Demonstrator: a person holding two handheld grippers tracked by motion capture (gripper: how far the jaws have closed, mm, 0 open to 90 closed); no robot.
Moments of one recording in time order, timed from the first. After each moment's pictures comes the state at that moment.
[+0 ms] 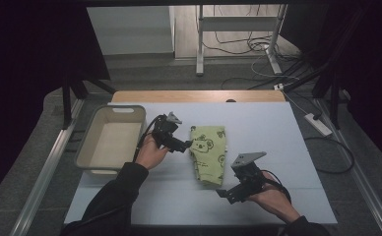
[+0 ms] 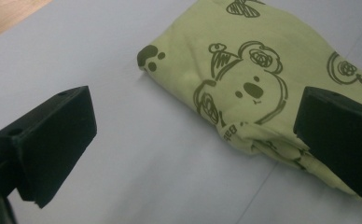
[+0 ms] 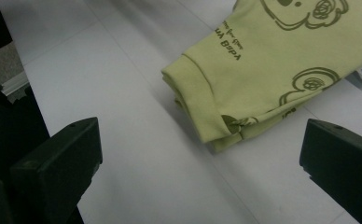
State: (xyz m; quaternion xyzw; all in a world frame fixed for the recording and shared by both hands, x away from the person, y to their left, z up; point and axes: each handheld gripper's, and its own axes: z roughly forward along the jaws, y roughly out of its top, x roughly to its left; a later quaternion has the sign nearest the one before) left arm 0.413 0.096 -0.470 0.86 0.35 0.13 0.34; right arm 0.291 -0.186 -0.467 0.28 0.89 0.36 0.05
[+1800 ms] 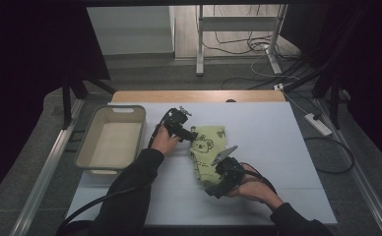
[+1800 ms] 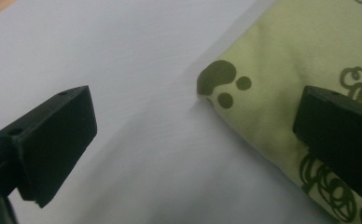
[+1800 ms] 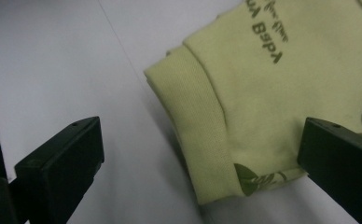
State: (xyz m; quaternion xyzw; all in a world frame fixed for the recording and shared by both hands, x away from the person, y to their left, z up) left arm 0.484 0.074 -0.514 0.87 0.39 0.13 0.29; right arm 0.329 -0.147 -0.506 0.23 0.93 0.28 0.01
